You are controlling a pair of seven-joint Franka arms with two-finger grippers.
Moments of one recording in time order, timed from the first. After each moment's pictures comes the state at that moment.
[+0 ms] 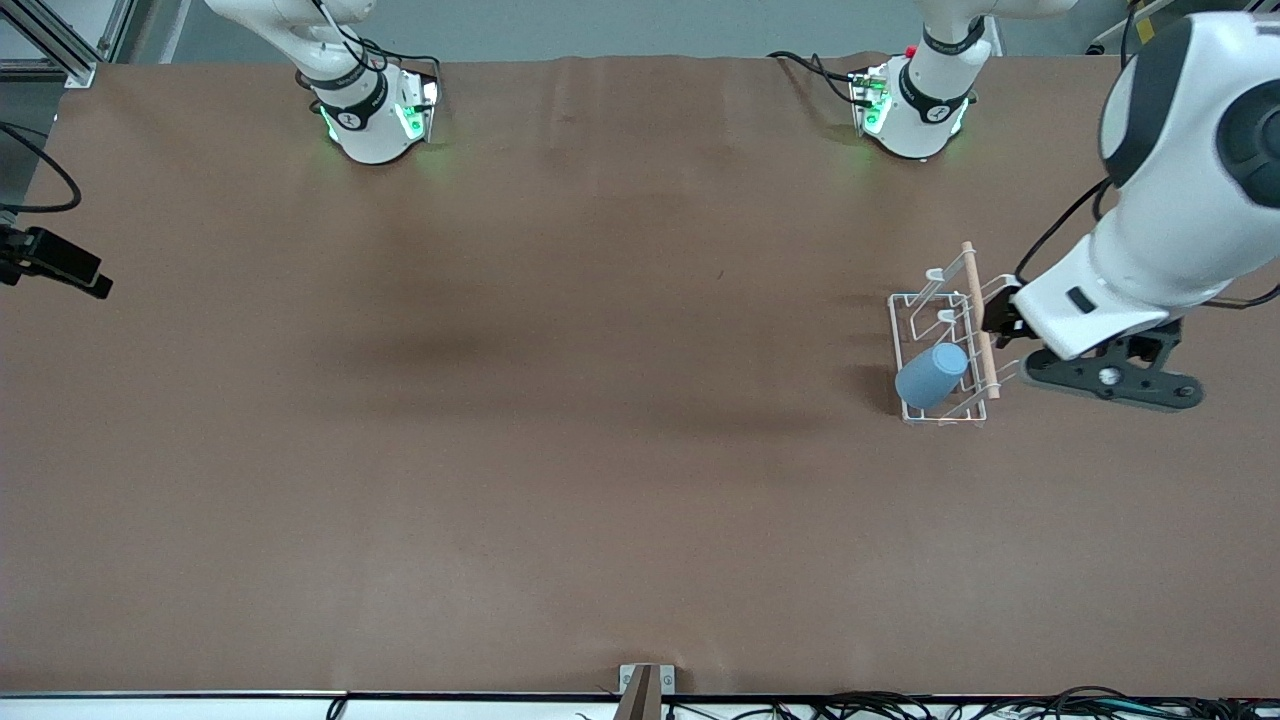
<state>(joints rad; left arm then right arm) -0.13 0.29 -0.14 -1.26 0.23 1.50 0.03 -0.05 0.06 -0.02 -1.43 -0.02 1.47 0.09</state>
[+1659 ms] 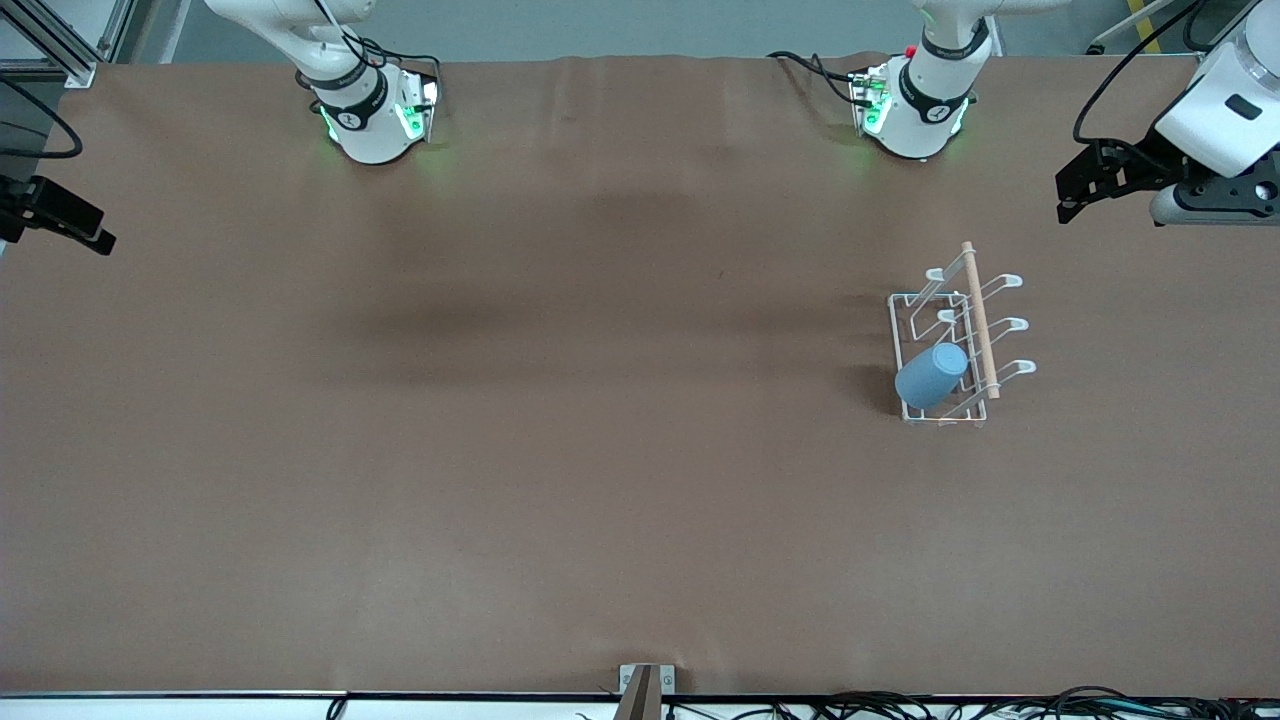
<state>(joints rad) 0.00 -0.14 -0.12 -1.68 0.03 1.54 -0.03 -0.04 -0.02 -0.02 -1.49 -0.02 1.44 0.09</state>
